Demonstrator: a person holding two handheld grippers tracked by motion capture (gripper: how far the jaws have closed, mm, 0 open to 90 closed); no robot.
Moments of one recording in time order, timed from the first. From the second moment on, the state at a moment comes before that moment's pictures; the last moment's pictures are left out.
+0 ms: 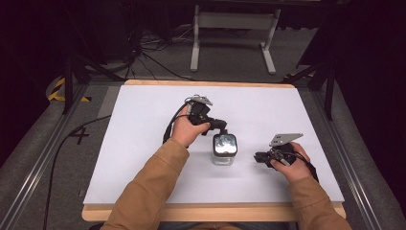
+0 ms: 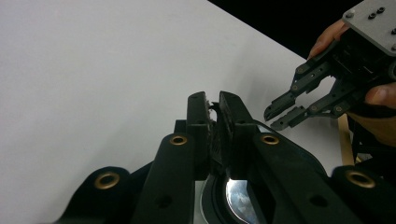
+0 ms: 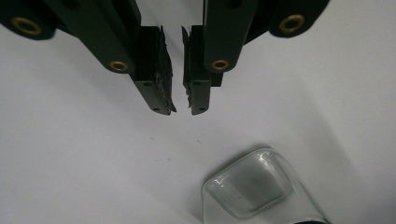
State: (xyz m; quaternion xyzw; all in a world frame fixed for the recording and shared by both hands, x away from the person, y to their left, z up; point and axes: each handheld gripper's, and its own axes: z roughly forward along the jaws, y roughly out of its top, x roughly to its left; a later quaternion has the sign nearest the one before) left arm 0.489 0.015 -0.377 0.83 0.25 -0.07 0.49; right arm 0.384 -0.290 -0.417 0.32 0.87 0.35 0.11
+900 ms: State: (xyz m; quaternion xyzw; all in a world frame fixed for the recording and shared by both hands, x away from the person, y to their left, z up) left arm 0.491 0.014 -0.380 0.83 0.26 -0.08 0.49; right arm 0.377 -0.275 -0.408 0.29 0.88 0.36 0.11
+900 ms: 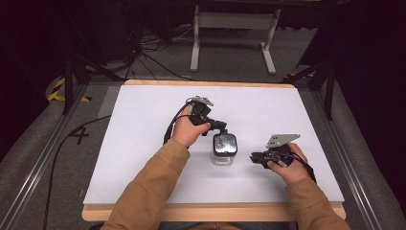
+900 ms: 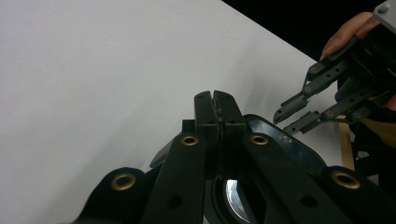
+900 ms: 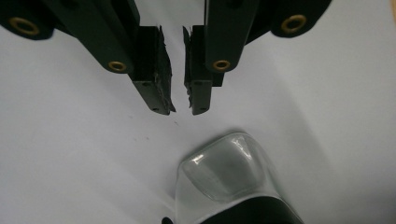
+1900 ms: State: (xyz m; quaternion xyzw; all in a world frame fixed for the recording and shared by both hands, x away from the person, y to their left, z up) left arm 0.494 0.014 -0.382 0.83 0.26 -0.09 0.49; right arm 0.361 -0.236 -0.389 0.25 0.84 0.47 0.12
